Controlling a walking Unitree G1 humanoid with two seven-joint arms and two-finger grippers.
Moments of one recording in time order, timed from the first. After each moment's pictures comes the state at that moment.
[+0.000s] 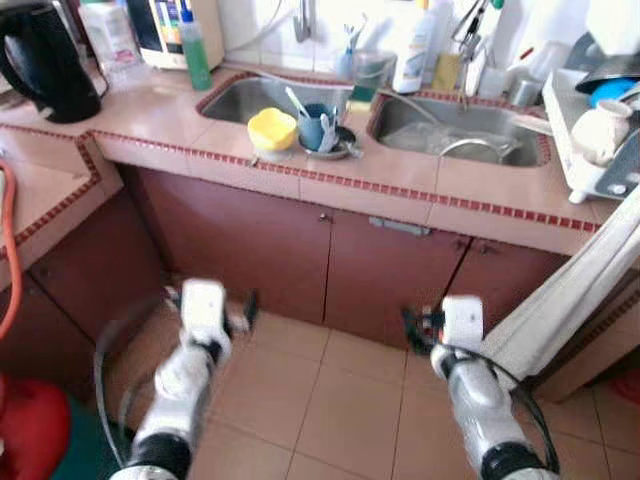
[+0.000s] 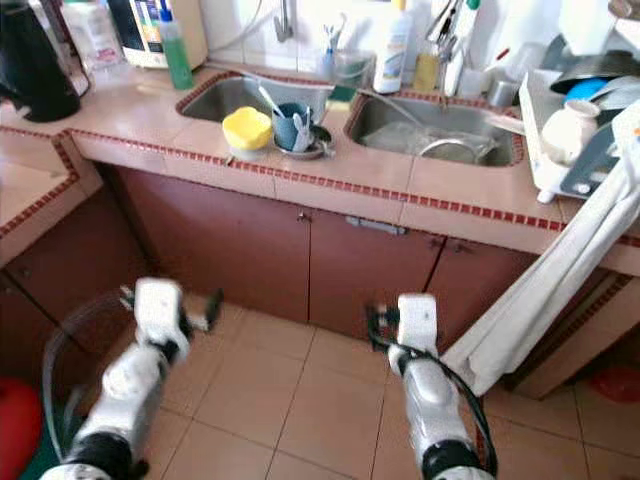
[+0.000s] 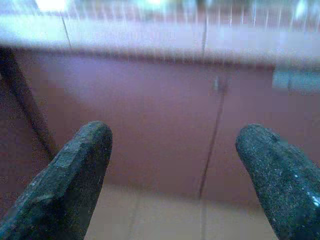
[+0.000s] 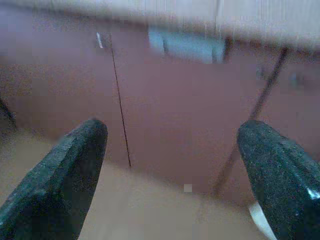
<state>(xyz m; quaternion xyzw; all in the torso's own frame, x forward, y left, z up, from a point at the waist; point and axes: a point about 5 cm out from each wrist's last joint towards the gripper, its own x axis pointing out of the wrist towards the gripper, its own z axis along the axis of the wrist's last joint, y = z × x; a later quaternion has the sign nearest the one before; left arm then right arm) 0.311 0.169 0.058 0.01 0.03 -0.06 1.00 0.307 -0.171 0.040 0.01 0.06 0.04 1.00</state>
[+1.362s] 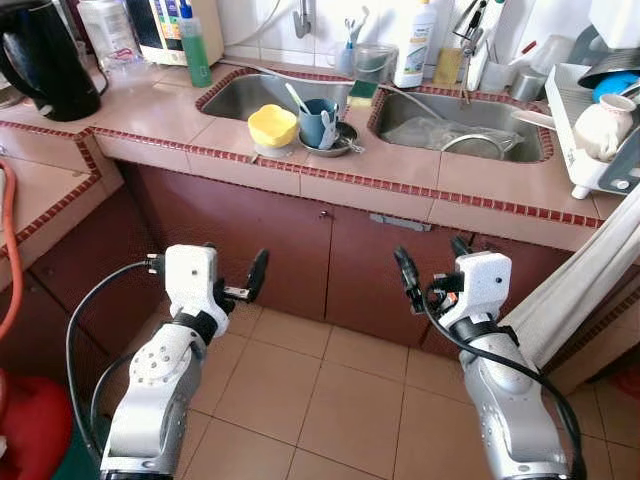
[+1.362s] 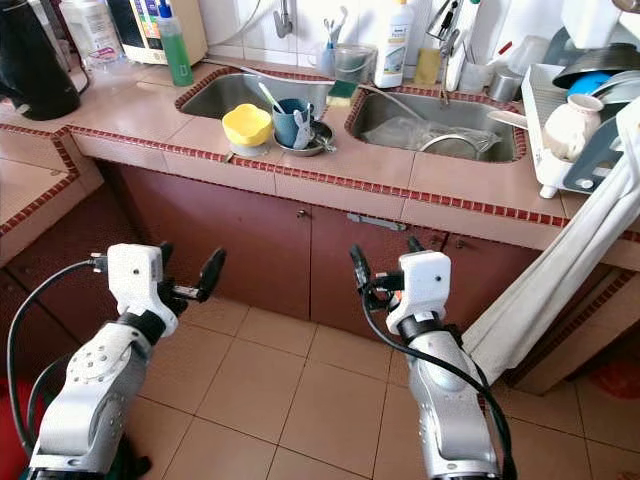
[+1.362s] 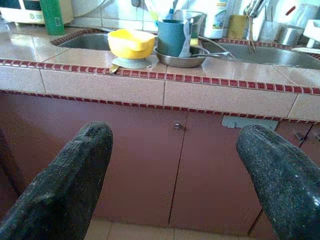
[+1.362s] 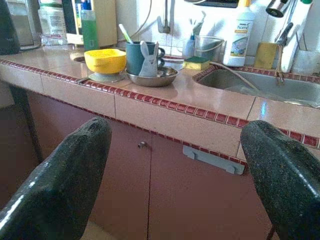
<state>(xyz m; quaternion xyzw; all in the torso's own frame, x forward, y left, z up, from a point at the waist) 0.286 0.154 0.131 -0.03 -0.01 -0.12 0.99 0.287 -0.155 0.128 -0.01 -0.07 0.11 0.99</state>
